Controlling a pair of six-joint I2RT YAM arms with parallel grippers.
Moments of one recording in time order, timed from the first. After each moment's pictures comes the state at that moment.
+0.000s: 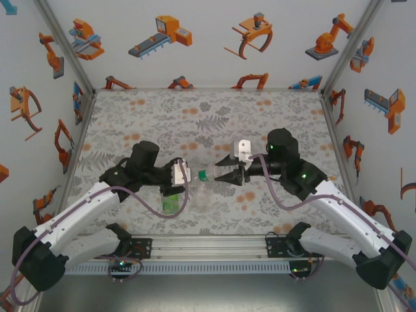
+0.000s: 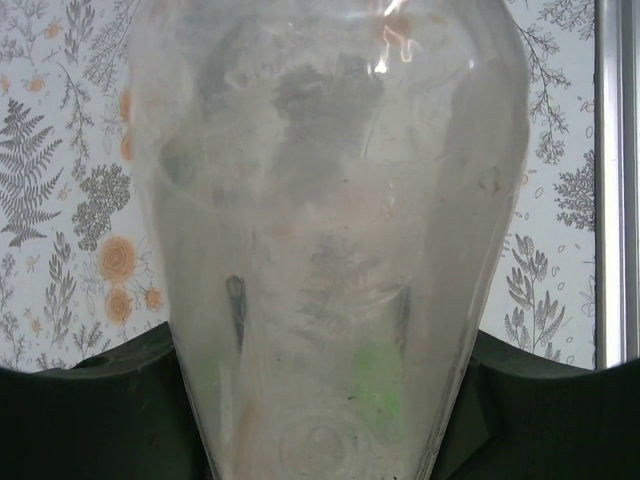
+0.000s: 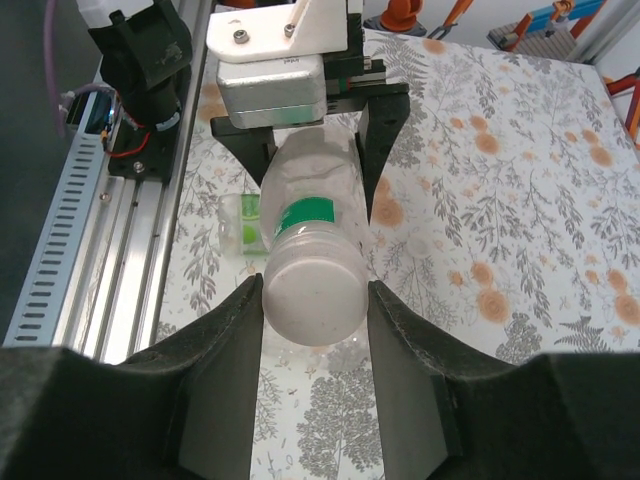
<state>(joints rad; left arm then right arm) -0.70 1.00 0.77 -0.48 0.55 0.80 0.72 0.97 0.95 -0.27 -0.80 -0.42</state>
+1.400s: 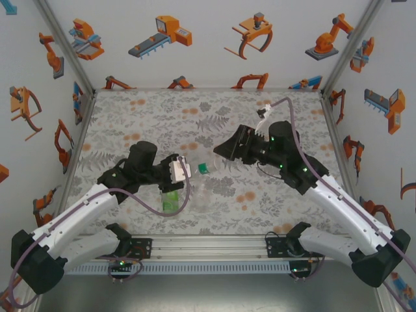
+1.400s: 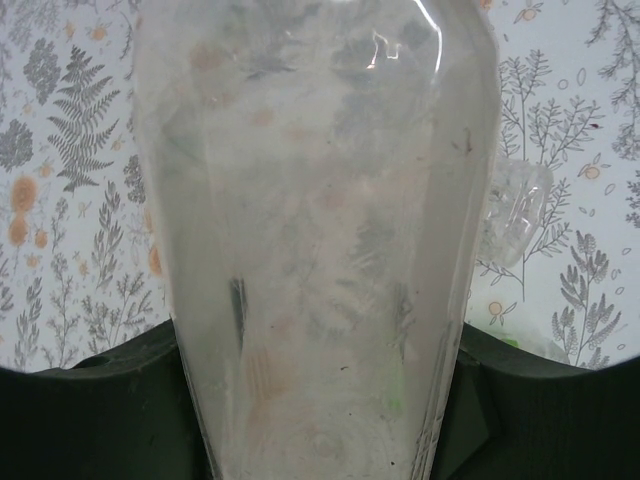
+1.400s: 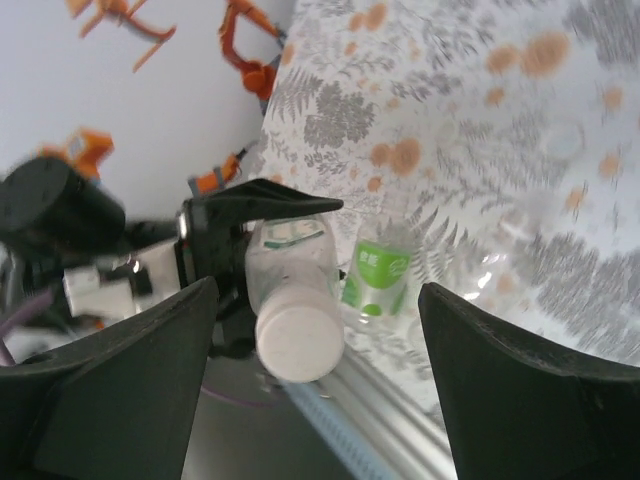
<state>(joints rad) -0.69 0.98 0.76 -0.44 0.42 0.76 0.67 1.01 1.02 -0.32 -0.30 0.73</state>
